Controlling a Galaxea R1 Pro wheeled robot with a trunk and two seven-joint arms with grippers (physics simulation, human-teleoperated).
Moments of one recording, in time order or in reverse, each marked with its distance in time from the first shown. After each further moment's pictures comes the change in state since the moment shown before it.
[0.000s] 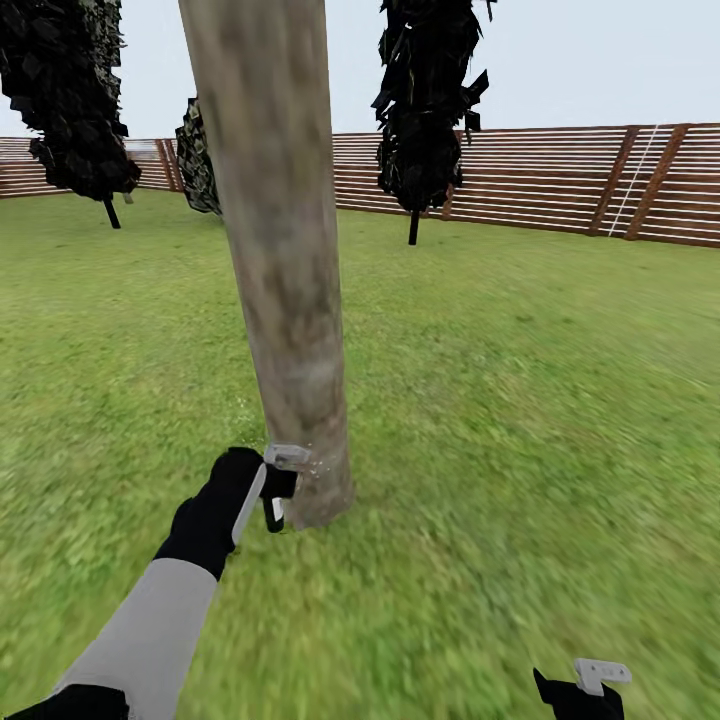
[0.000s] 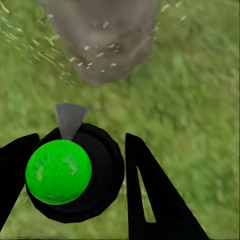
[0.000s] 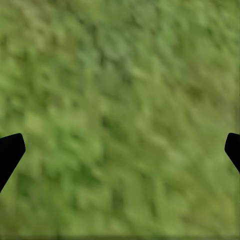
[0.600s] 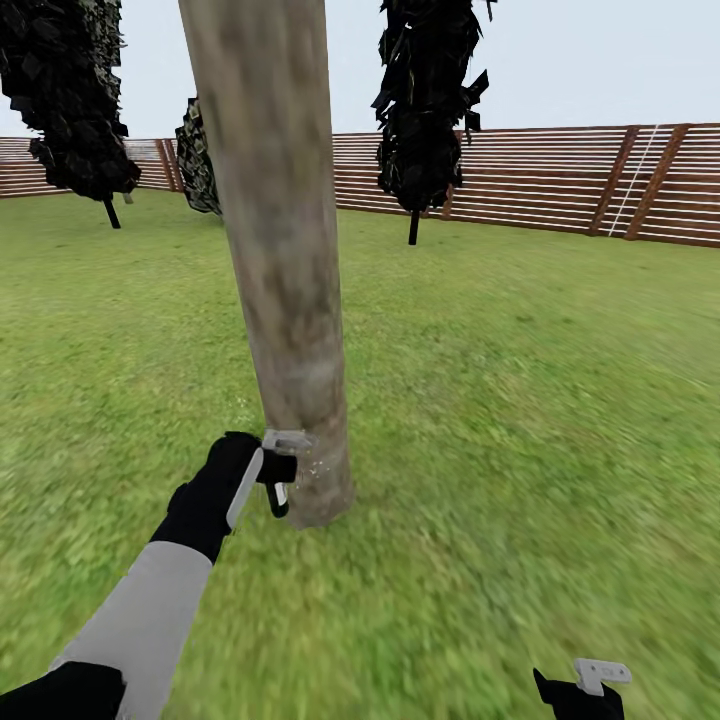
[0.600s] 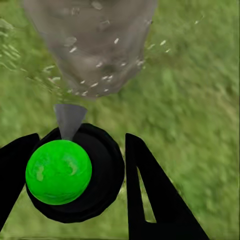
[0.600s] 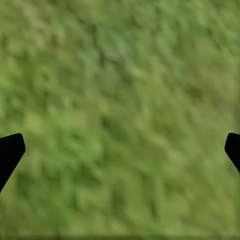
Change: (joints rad) left arm -0.051 0.029 -0.038 0.001 0.086 0.009 0.000; right arm 0.000 0.000 0.000 0.000 0.000 0.000 -0.001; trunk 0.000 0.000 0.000
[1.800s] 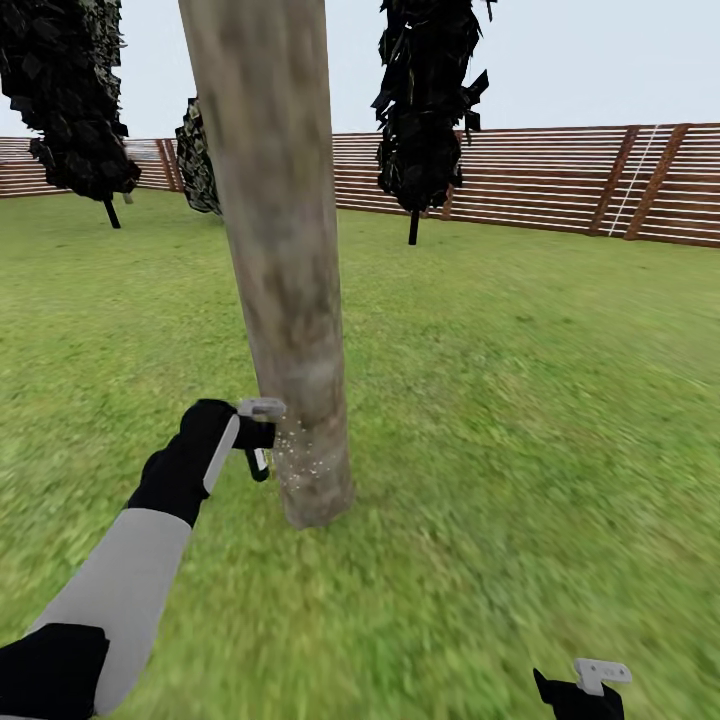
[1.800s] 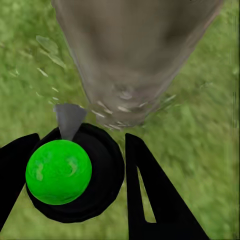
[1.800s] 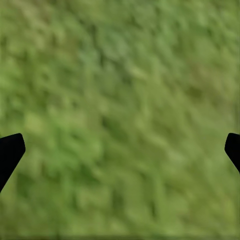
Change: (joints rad) left arm -0.103 0.076 0.011 -0.015 0.028 0.013 0.003; right arm 0.000 0.000 0.000 0.000 0.000 0.000 0.000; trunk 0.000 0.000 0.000
